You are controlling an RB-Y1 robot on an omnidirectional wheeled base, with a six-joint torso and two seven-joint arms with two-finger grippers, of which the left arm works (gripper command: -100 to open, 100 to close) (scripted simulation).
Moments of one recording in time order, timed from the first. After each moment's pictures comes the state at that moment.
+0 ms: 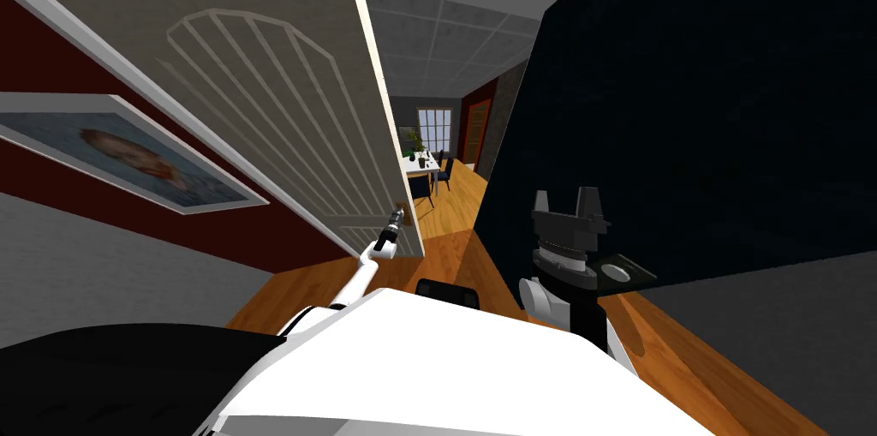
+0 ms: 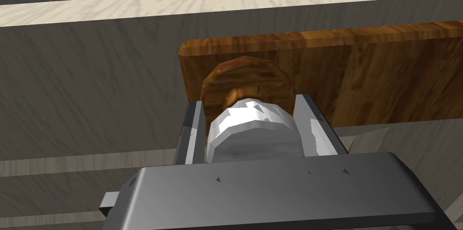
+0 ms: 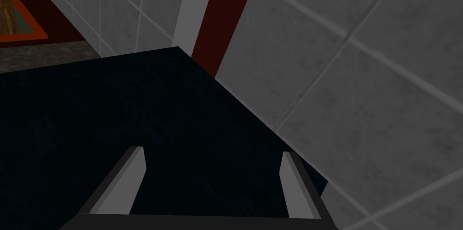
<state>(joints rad) -0.02 0.30 0.06 -1.17 0.11 -0.36 0.19</state>
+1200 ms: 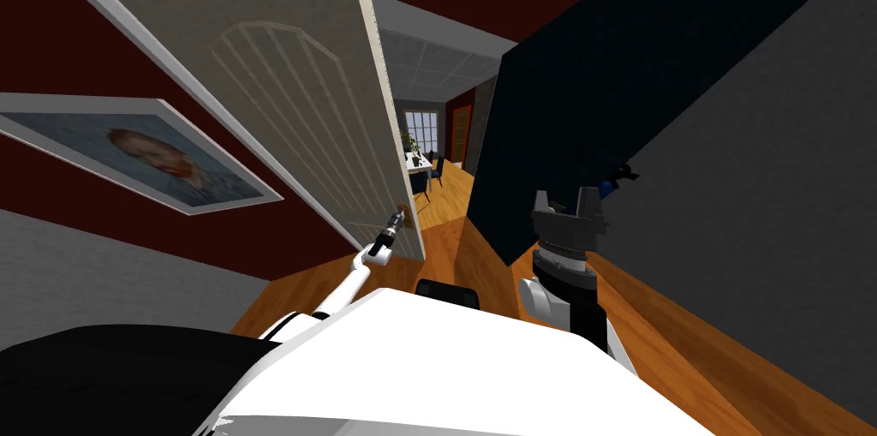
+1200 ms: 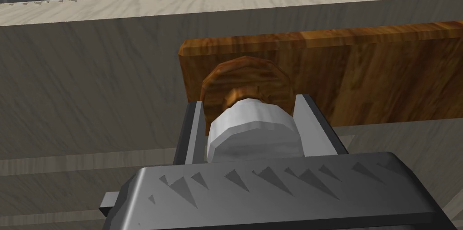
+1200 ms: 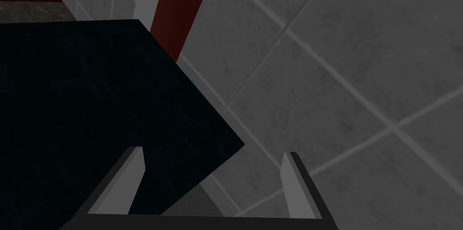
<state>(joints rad) 0.04 0.40 -0.05 -1.21 0.12 -0.39 0.29</state>
